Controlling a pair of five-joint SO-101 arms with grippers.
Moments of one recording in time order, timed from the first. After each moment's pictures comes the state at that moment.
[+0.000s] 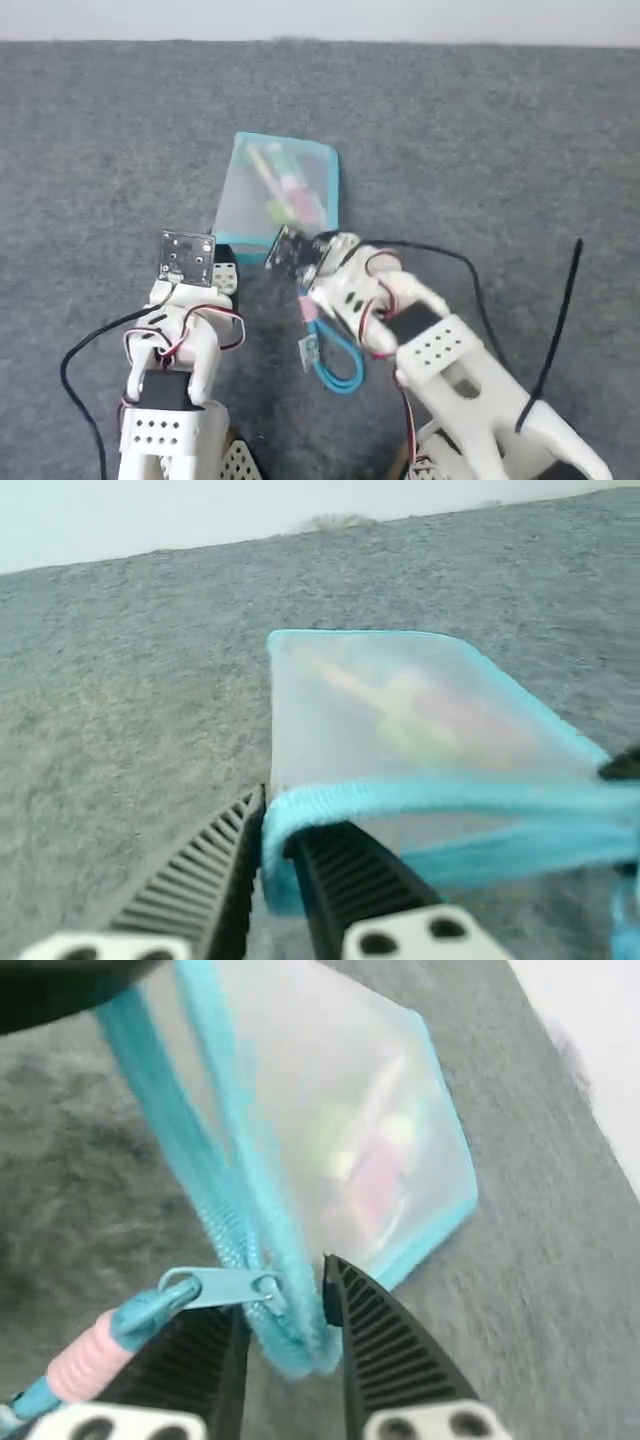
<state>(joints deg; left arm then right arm) -3.4 -88.4 92.2 37.8 -0.7 -36.8 -37.0 63.6 18.8 34.0</state>
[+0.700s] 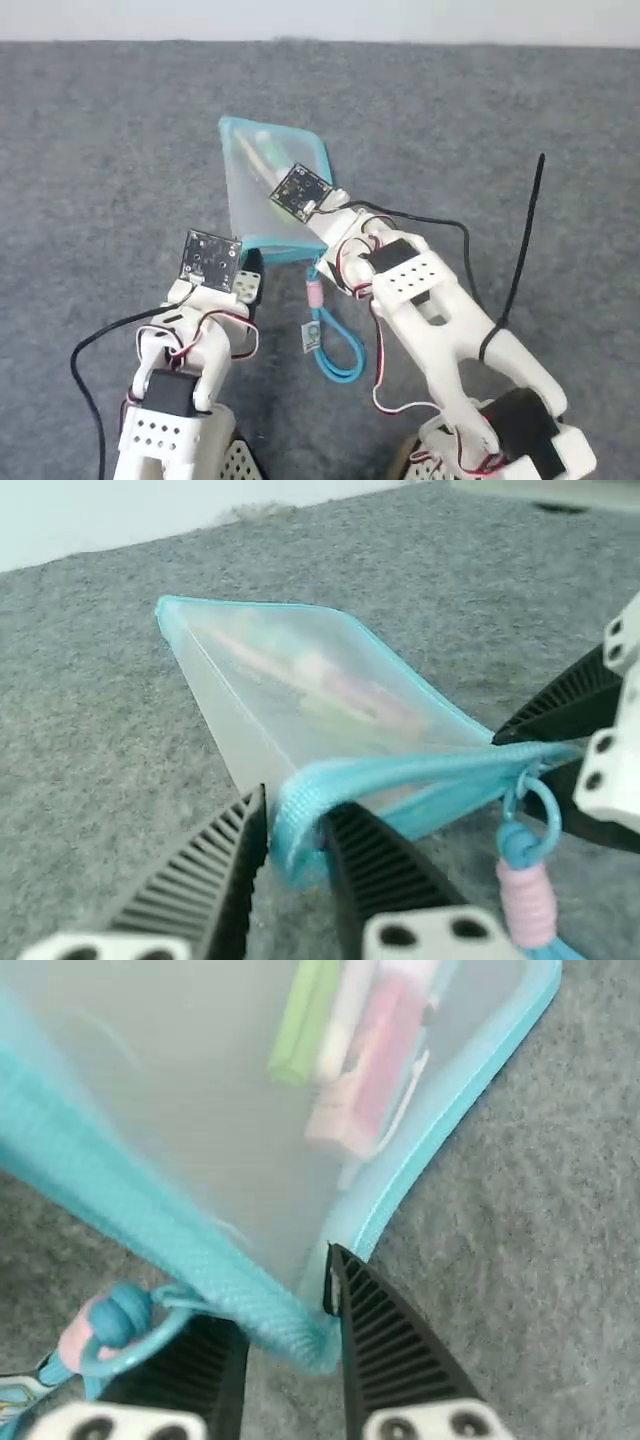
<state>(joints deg) 5.0 -88.5 89.6 43.7 -0.7 -32.1 -13.1 42.0 36.5 24.5</state>
